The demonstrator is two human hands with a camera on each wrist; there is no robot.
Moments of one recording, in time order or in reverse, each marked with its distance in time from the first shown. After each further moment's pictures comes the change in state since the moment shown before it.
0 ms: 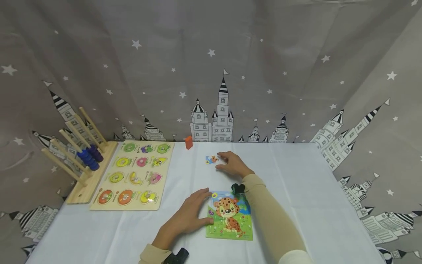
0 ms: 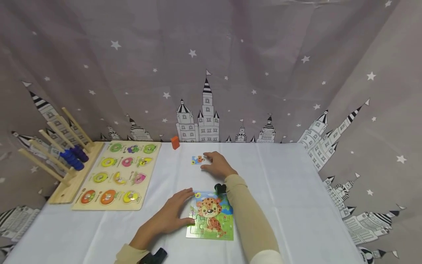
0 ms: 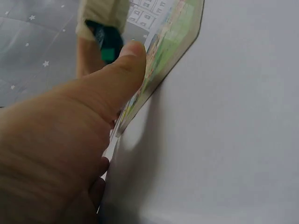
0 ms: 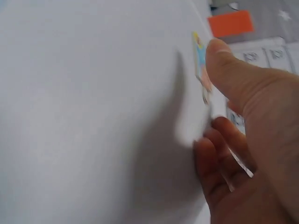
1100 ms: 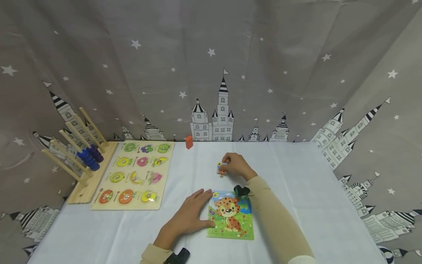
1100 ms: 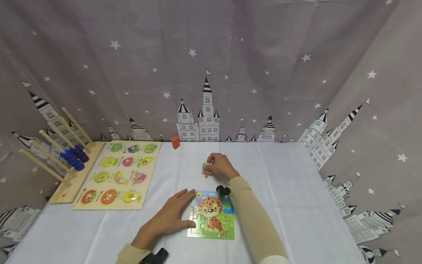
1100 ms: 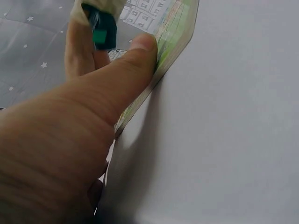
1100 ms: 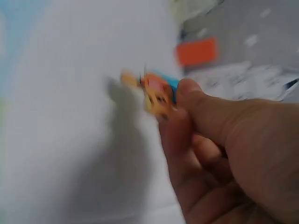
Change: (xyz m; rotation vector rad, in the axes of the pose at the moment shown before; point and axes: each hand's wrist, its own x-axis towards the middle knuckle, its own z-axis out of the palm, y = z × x) left_hand -0.001 -0.001 0.001 0.077 -0.036 -0.006; right_hand -0.020 -0.014 -0.013 0.023 -0.022 0.048
